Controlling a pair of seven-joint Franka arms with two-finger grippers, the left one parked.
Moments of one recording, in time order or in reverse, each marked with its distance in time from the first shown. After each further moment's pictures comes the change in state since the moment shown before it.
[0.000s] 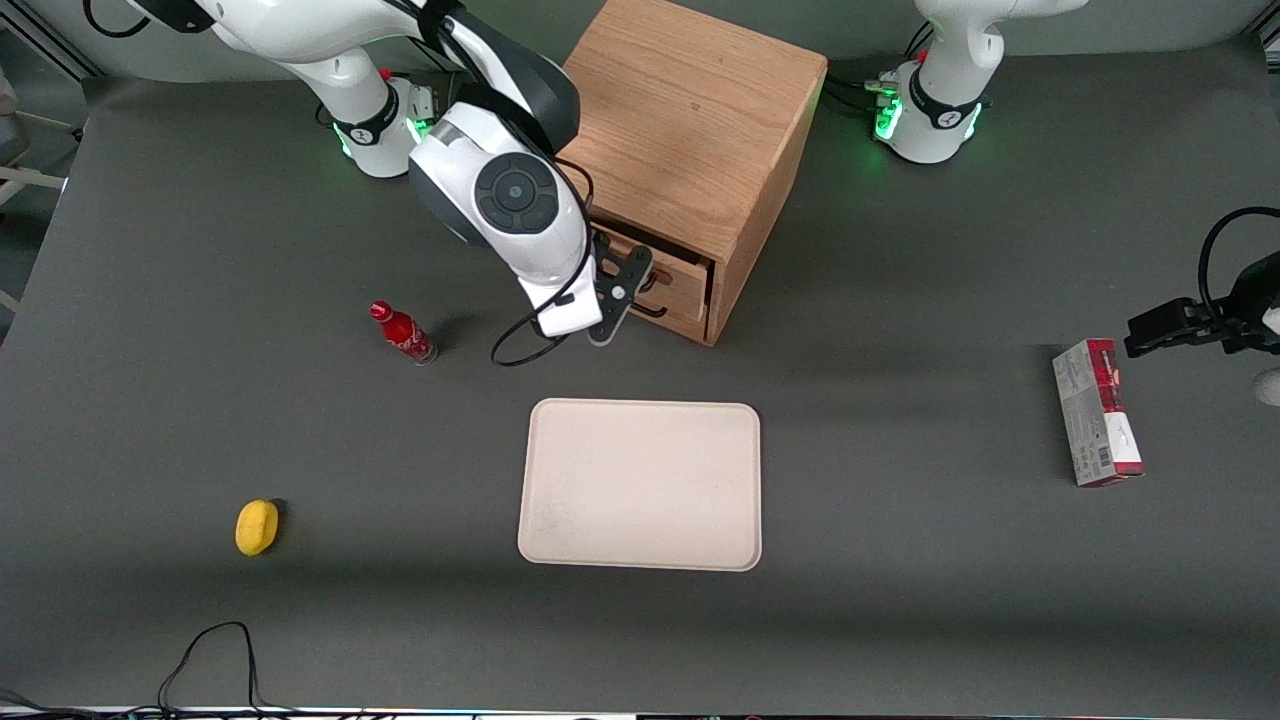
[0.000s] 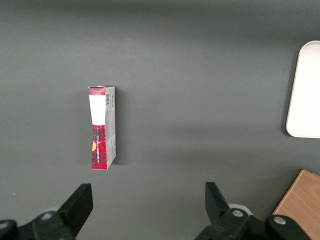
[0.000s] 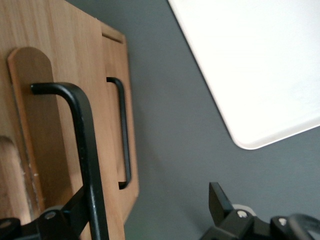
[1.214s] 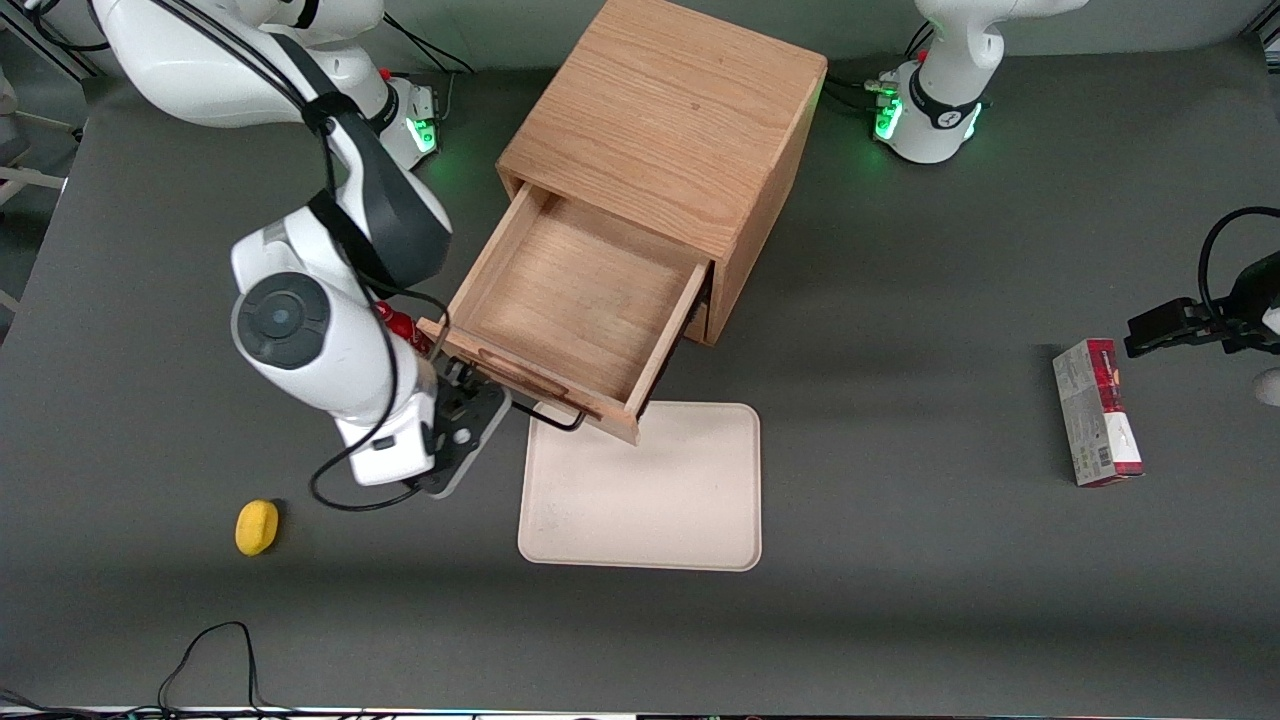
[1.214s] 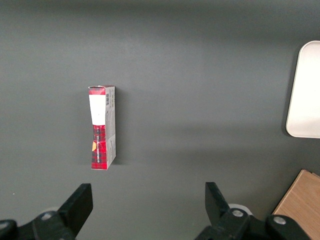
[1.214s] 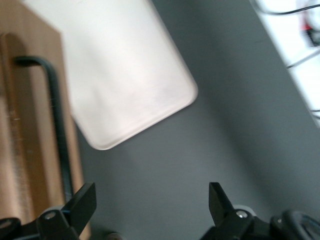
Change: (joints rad) arm -0.019 0.113 -0.281 0.369 -0.055 0.009 -0.269
